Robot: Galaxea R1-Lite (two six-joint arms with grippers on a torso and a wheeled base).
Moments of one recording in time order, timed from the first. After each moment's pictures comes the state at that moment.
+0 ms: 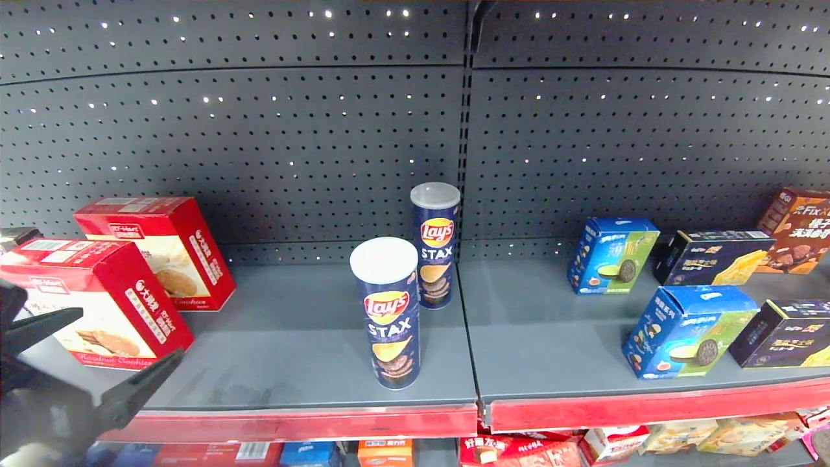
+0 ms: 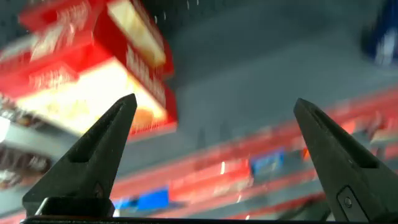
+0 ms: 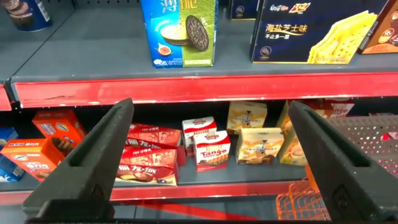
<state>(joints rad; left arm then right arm) -0.18 0.97 -0.43 -0.30 0.08 0.23 0.00 0.00 0.00 0.00 -0.02 0.00</state>
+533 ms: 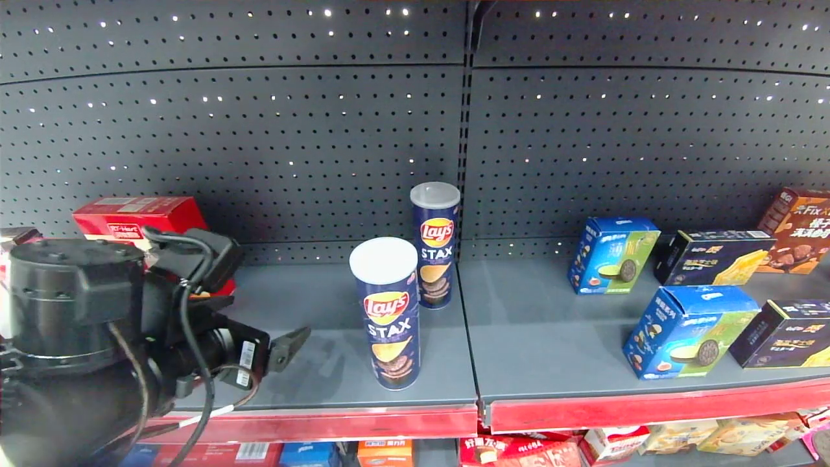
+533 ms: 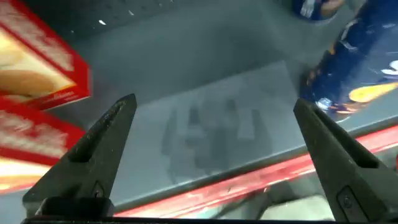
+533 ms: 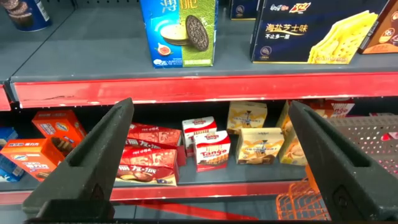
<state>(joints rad) -0.47 1.39 -0.60 -0.37 0.28 0.03 0.00 0.00 0.00 0.00 -0.02 0.00</state>
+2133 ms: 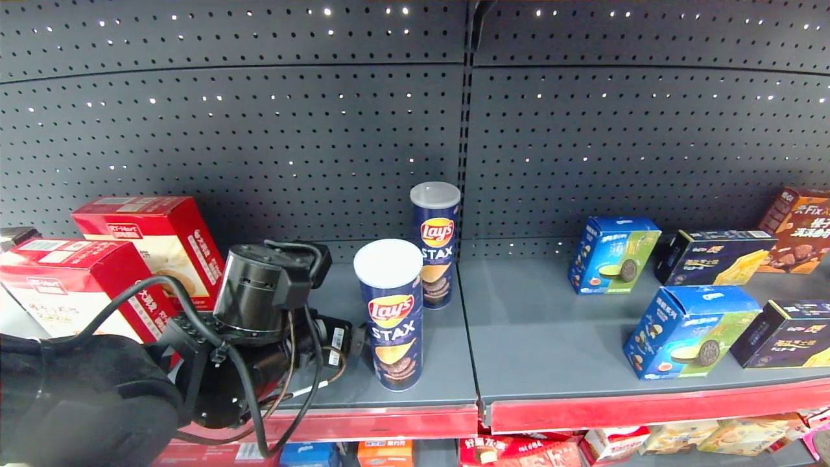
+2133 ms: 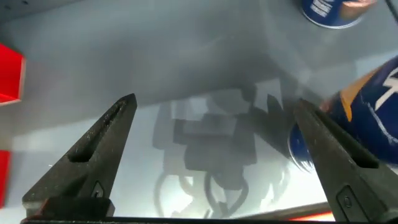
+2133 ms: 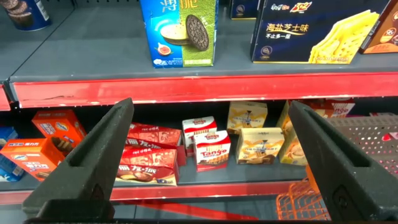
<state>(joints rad) -0.58 1.70 -0.73 -0.42 0.41 -0.14 0.00 0.01 0.00 0.00 -0.02 0.00</state>
